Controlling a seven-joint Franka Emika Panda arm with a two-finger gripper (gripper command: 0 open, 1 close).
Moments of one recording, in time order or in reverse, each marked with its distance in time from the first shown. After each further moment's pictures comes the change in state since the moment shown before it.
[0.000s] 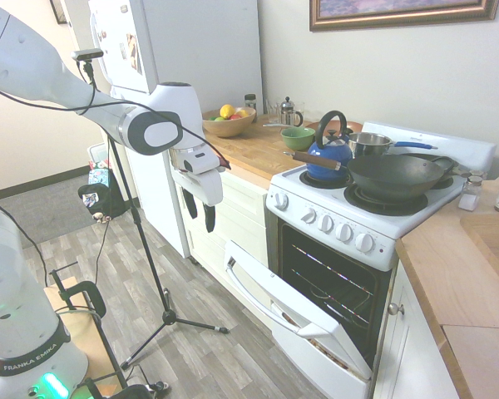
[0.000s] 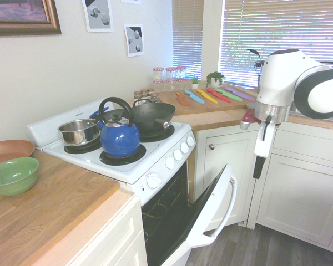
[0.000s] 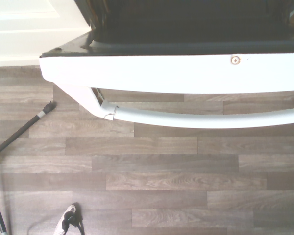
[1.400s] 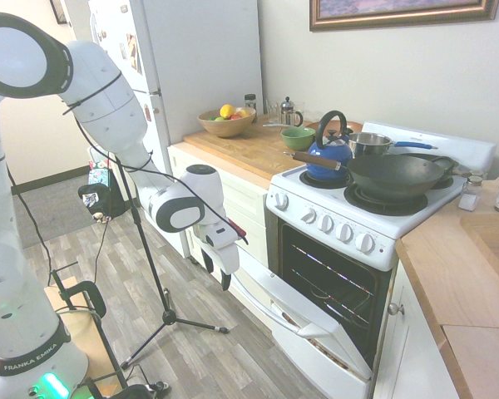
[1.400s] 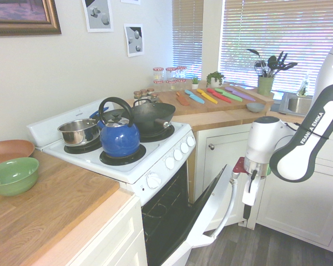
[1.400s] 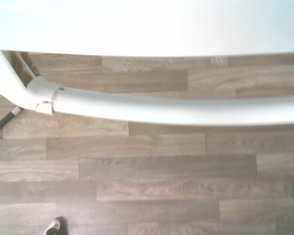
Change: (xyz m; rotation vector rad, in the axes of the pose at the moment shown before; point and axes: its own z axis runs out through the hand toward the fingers) arm 0.019 0.007 0.193 0.009 -0.019 0.009
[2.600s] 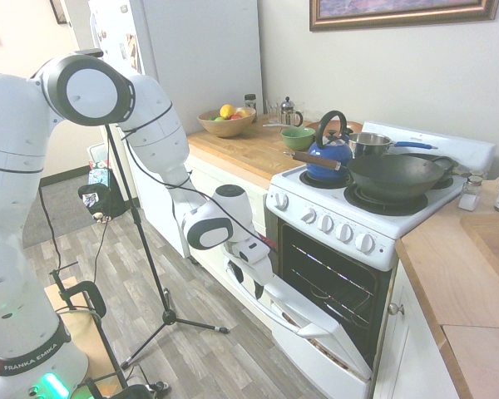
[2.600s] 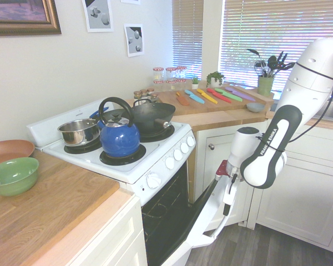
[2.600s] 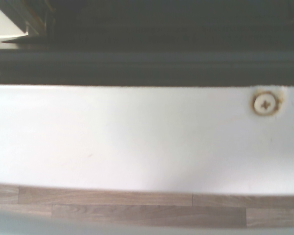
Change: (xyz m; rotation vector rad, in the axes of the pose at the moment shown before) arm 0.078 -0.018 0.059 0.044 0.058 -0.040
